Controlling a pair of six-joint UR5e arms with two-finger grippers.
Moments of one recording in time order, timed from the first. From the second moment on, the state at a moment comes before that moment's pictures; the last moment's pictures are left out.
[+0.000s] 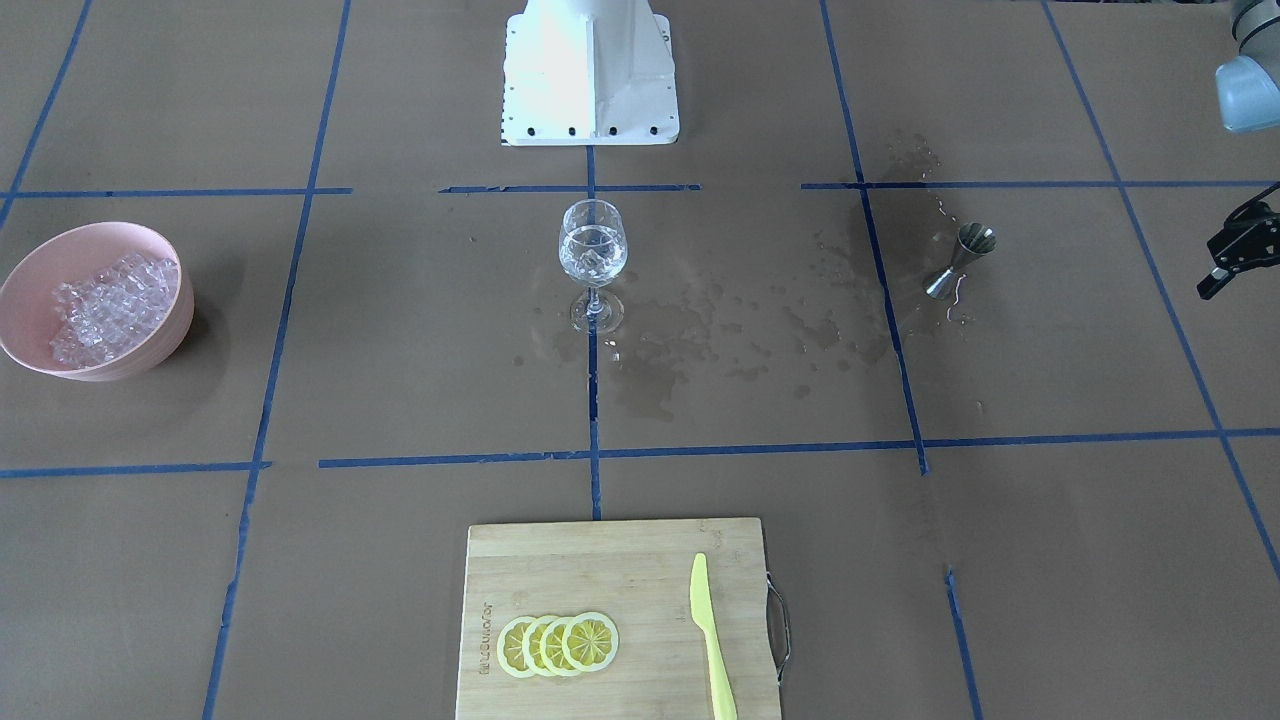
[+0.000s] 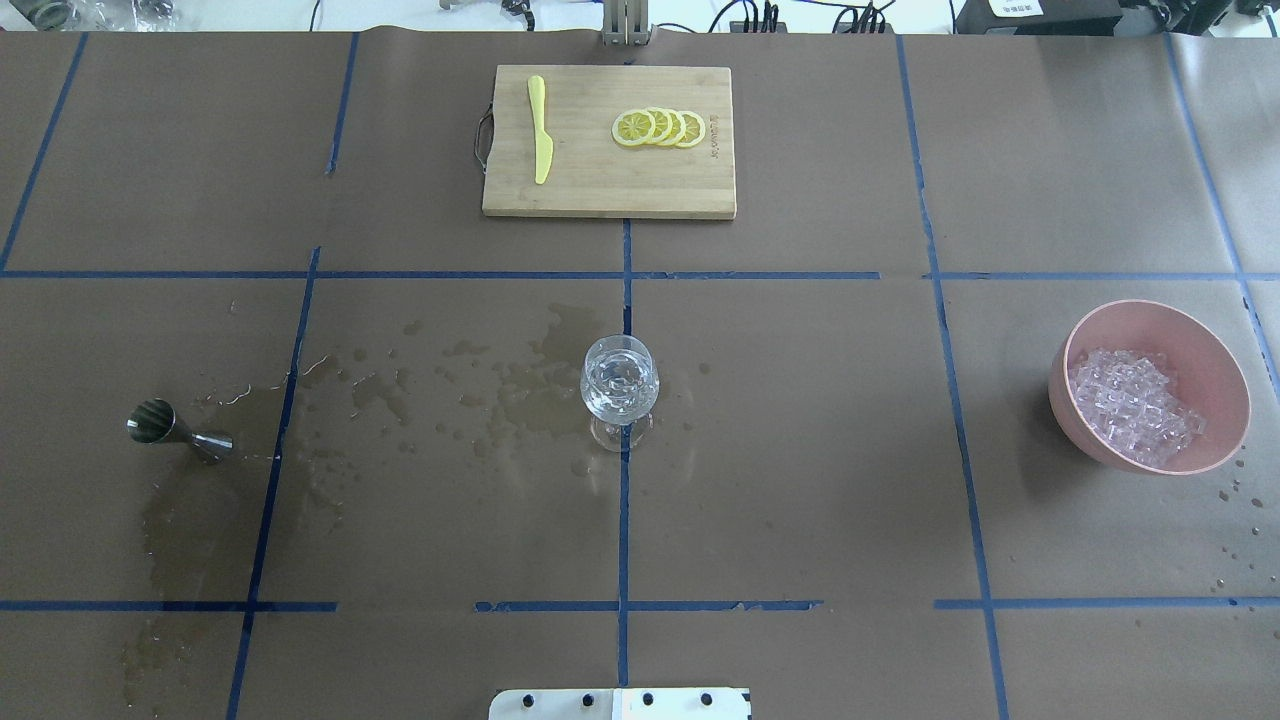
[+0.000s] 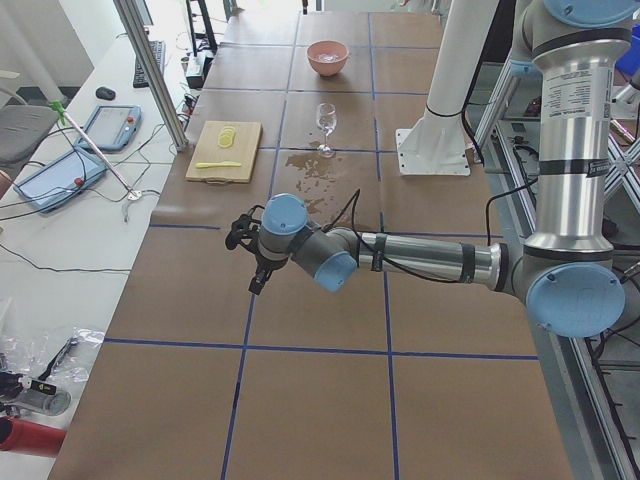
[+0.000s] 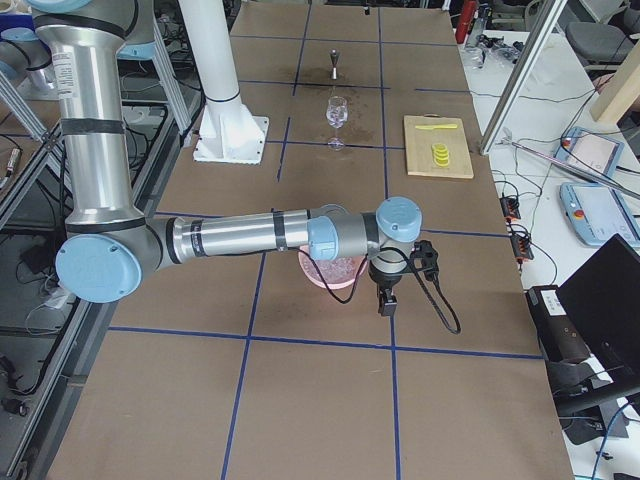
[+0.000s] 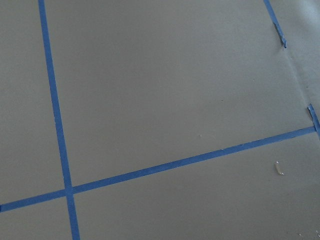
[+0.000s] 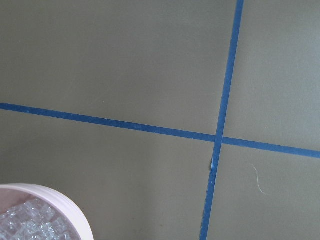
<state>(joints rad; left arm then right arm) -1.36 -1.50 -1.67 -2.24 -2.35 -0.24 1.48 -1.51 1.64 -1.57 2.36 0.01</state>
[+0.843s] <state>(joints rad) -1.40 -1.35 -1.61 -2.30 -2.45 -0.22 1.50 -1.51 1.66 -1.57 2.37 -0.02</state>
